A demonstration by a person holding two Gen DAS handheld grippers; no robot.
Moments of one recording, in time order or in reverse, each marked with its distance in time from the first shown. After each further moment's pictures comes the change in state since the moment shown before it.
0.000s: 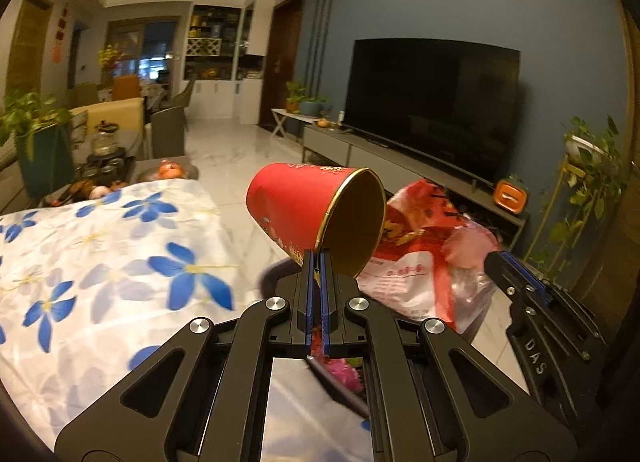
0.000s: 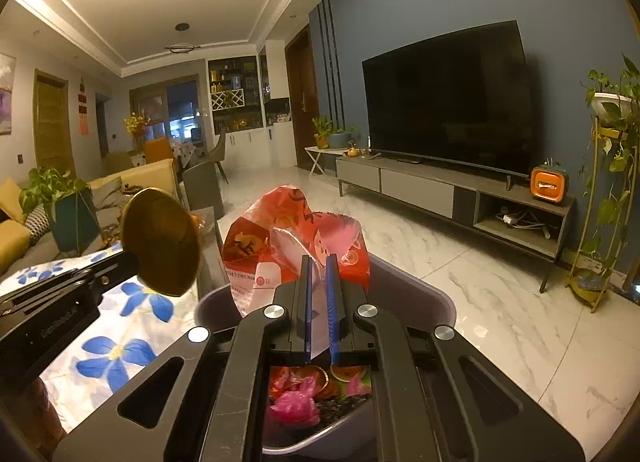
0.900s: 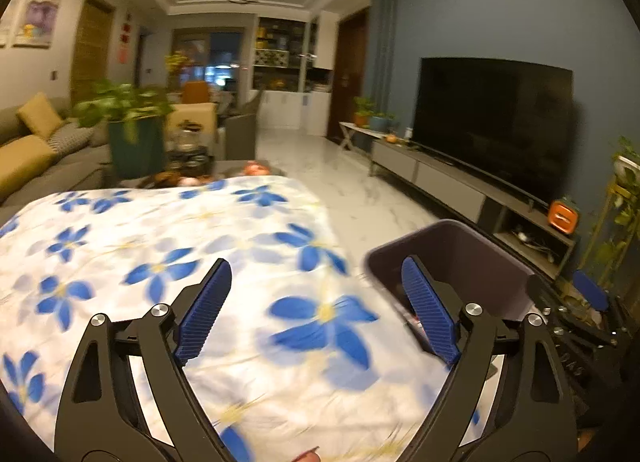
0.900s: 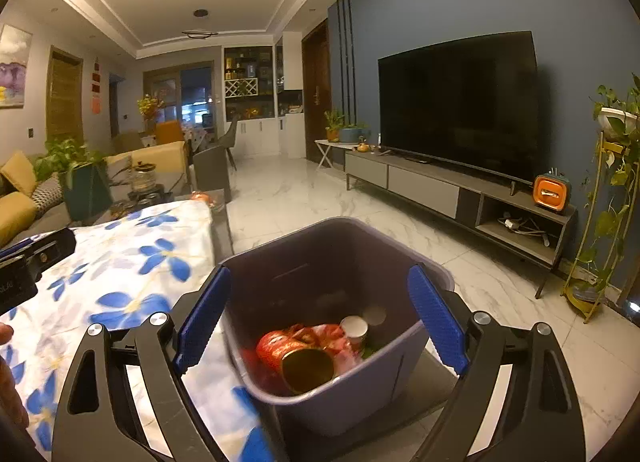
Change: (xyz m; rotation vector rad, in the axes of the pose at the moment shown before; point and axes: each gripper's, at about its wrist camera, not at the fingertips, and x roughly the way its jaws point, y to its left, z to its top) left arm -0.098 0.051 -0.037 -0.085 -0.062 0.277; right arm -0.044 0.014 -0.014 -0.070 0.024 0.037
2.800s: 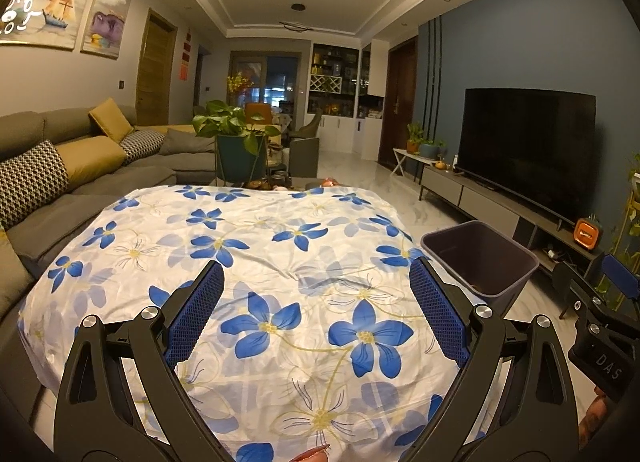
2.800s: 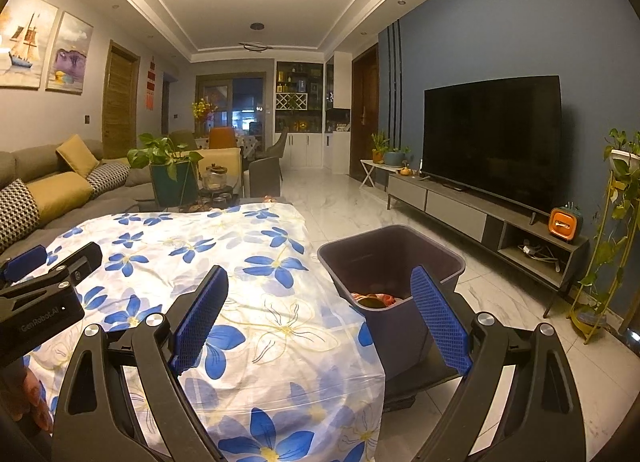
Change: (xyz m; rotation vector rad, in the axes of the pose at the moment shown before) left arm -0.206 0.062 -0.047 -0.045 -0.091 0.175; right arm -0.181 0.078 -0.025 -0.100 -0.065 0.128
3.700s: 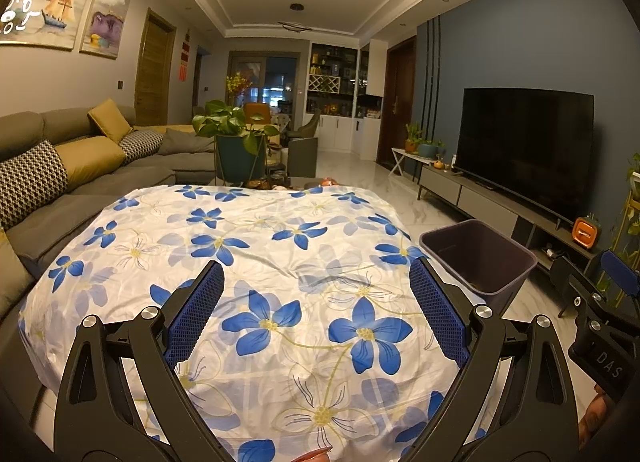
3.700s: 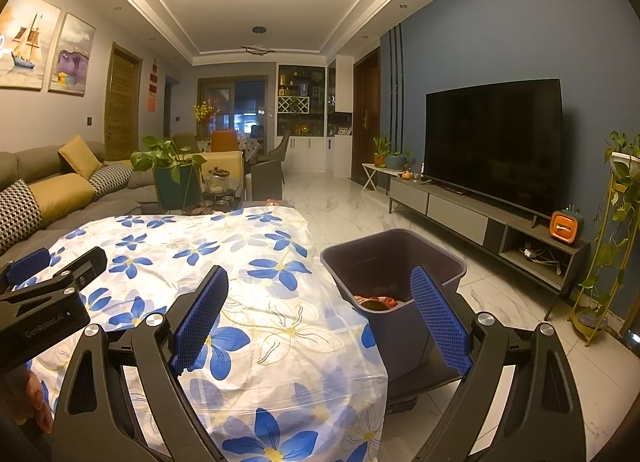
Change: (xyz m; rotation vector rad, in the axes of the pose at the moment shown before) left arm -0.004 0.002 -0.001 0.000 0.000 -0.005; right arm -0.002 0.006 0.002 -0.002 -0.006 0.003
